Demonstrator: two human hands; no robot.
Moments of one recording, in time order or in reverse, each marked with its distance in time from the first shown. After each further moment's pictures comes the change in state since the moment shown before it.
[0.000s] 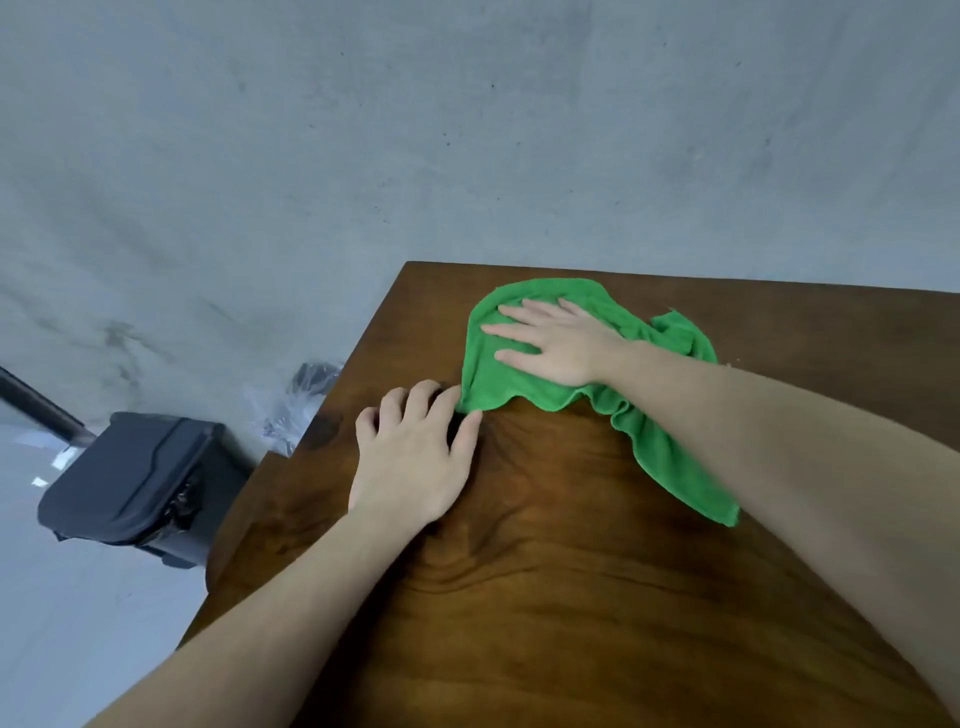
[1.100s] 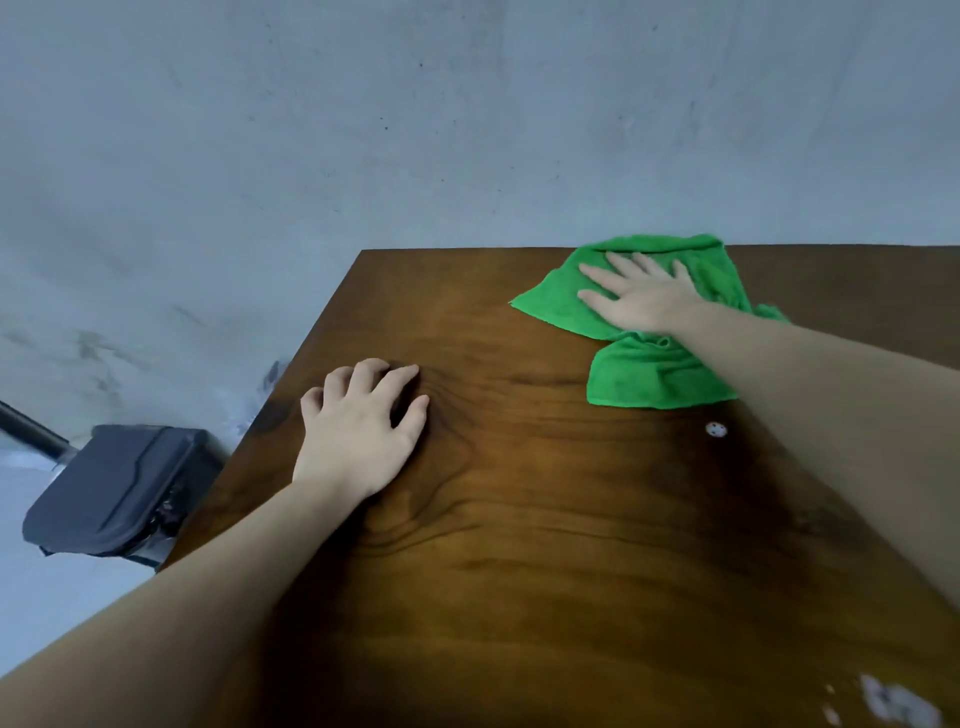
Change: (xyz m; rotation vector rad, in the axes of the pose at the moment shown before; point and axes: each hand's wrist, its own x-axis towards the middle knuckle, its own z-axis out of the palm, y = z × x) left_hand 0.001 0.002 -0.006 0.023 -0.070 -0.005; right_hand -0.072 0.112 0.000 0.022 -0.018 0.493
